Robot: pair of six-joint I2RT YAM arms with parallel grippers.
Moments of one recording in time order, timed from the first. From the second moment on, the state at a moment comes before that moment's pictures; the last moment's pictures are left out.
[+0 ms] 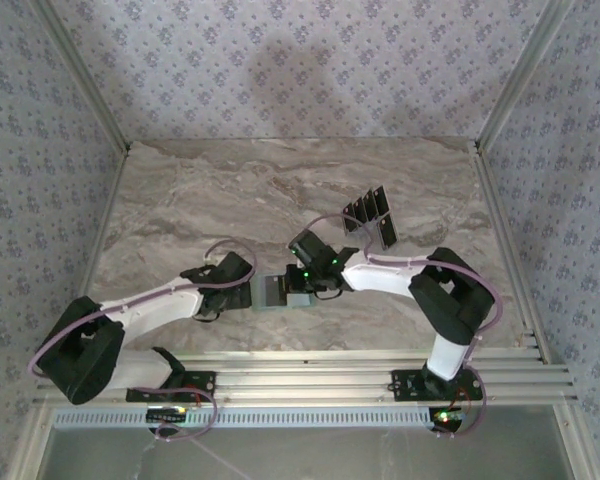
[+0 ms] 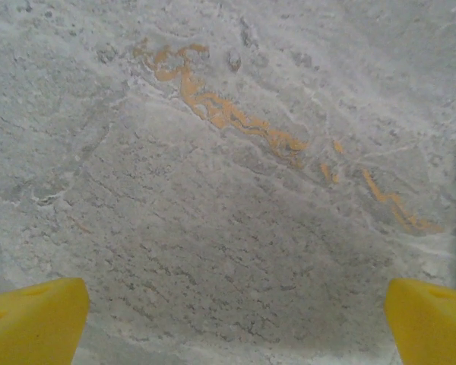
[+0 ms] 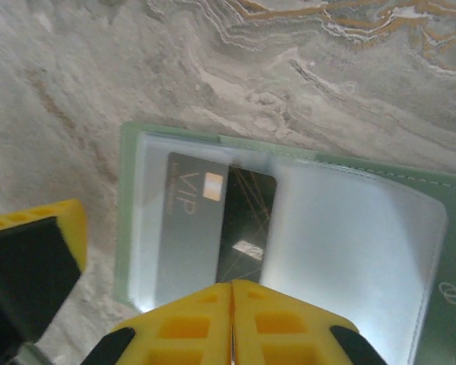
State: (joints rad) left arm -0.70 1.29 0.58 -0.58 -0.35 -0.74; right arm 0.88 1.76 0.99 -0.23 -0.17 0.75
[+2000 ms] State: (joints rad) left arm -0.67 1.35 0.61 -0.58 -0.31 -0.72; right arm 0.89 1.76 0.99 -0.25 -0.17 0.74
